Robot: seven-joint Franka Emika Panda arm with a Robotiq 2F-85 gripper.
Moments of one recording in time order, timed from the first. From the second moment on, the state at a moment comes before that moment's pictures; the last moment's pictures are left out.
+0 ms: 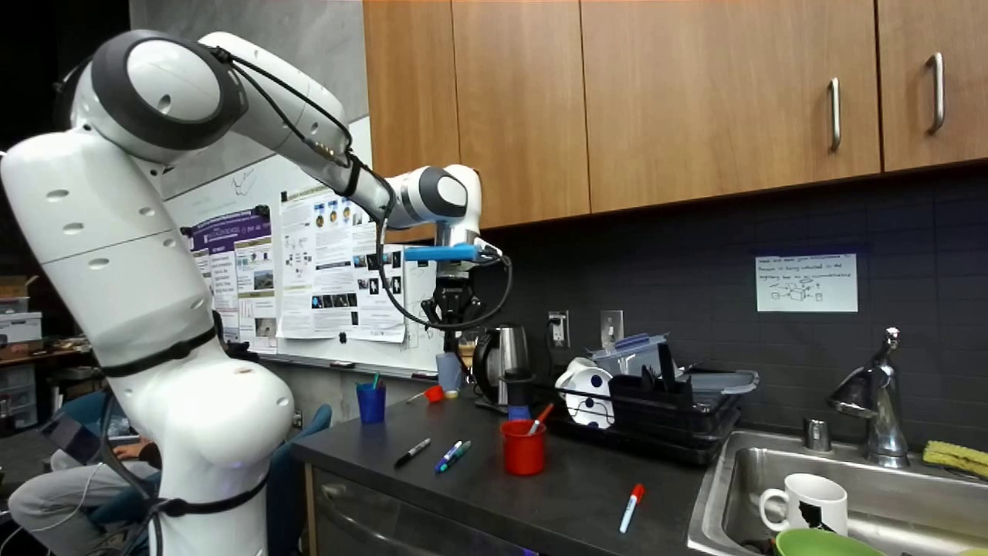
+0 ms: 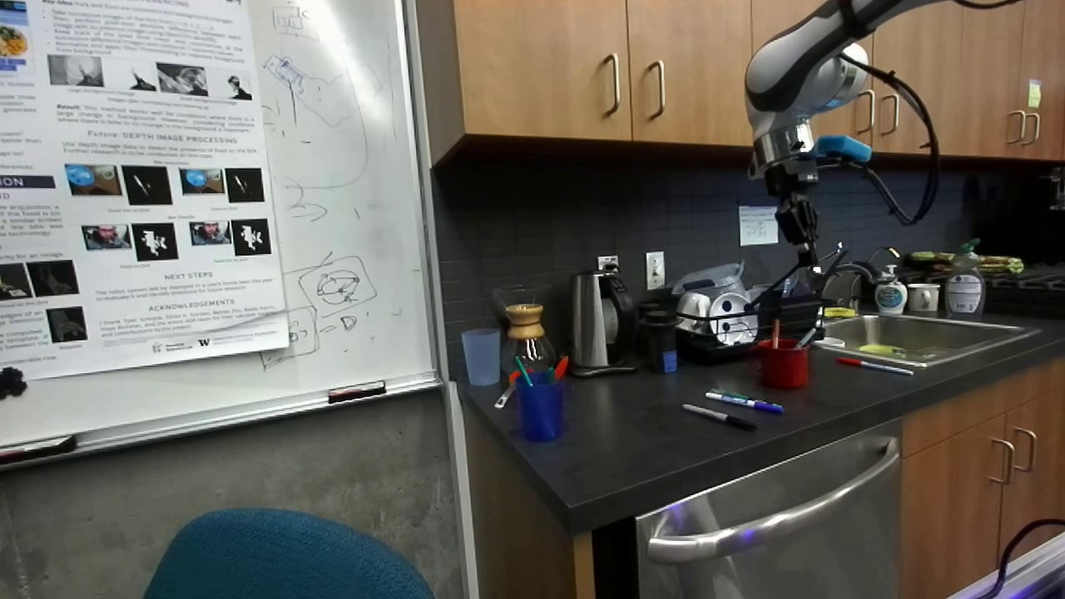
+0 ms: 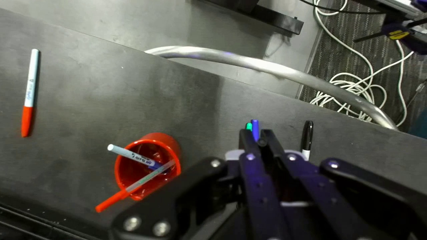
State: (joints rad) arm 0.02 -0.38 -0.08 -2.24 -0.08 1.68 -0.34
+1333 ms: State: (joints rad) arm 0.11 -0.34 0.07 -2.33 -0.05 1.72 -0.25
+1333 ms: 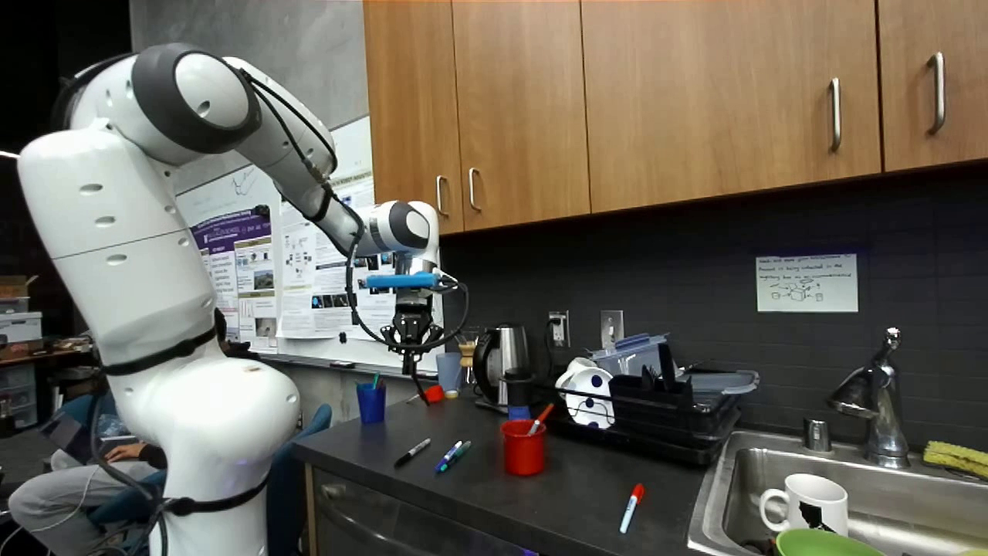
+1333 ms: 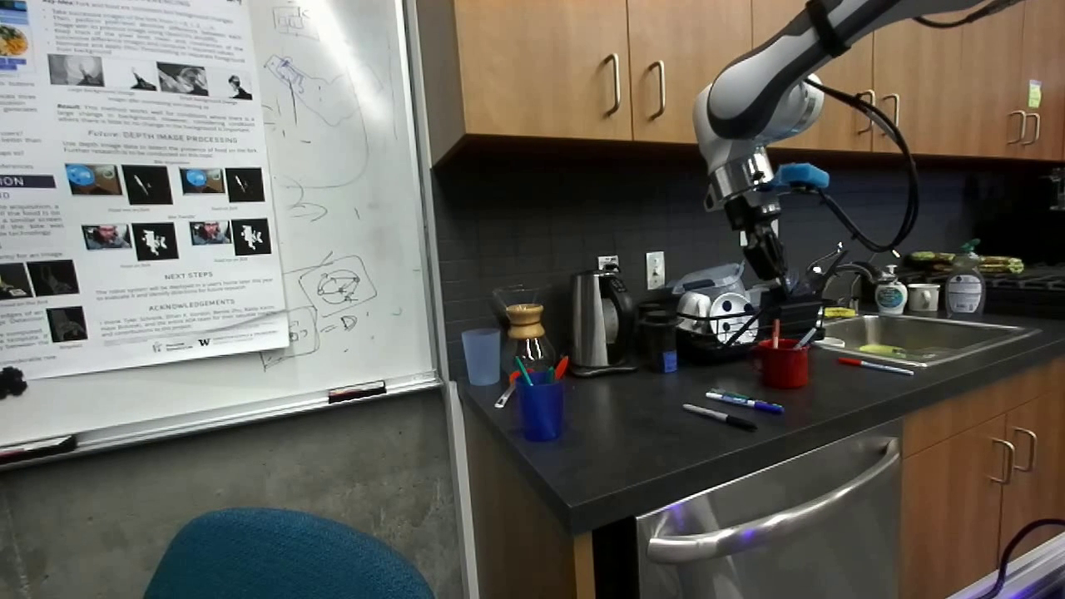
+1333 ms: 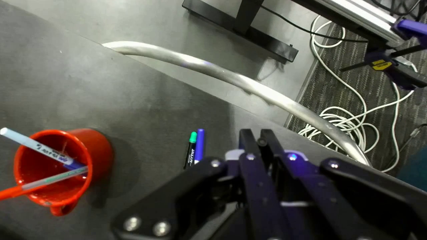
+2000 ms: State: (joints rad) arm 0.19 -0.27 0.18 -2.27 -0.03 1.75 -0.13
